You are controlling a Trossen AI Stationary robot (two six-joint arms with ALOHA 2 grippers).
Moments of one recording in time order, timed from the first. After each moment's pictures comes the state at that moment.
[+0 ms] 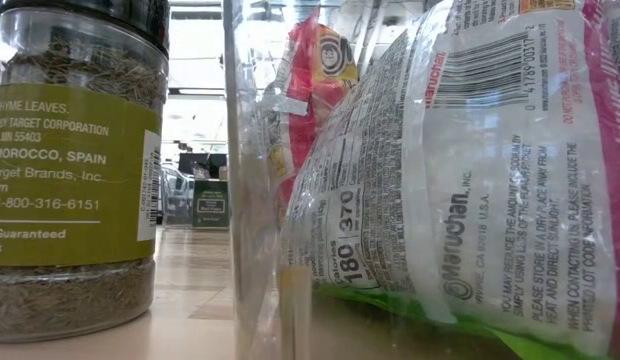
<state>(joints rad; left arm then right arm) -0.69 1.67 1.44 -0.60 -0.19 -0.37 -0.04 0.75 0.60 -0.52 0.18 0.81</state>
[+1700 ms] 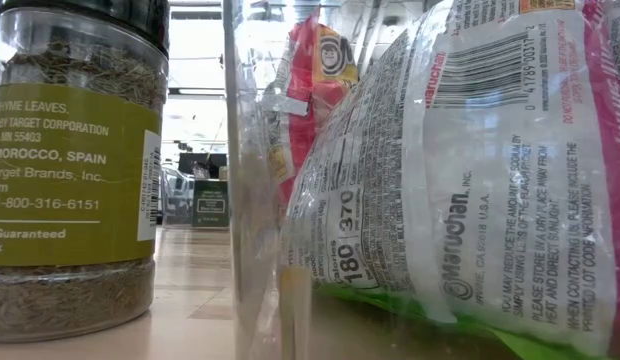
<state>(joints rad) -0.63 1.85 1.66 -0.82 -0.13 -0.35 -0.04 0.75 0.60 -0.52 0.18 0.81</state>
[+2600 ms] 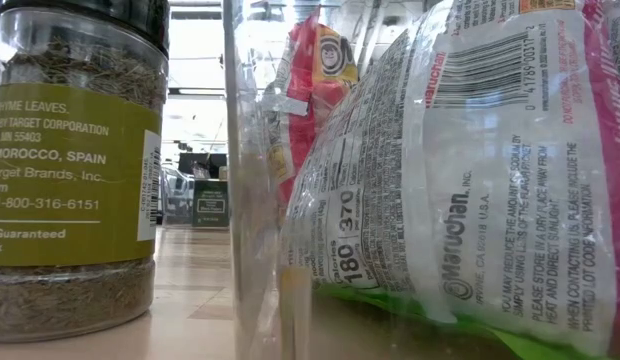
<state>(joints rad) -0.62 1.96 1.78 -0.99 -0.13 -0.37 -0.04 0.75 0.60 -0.52 0.18 0.81</state>
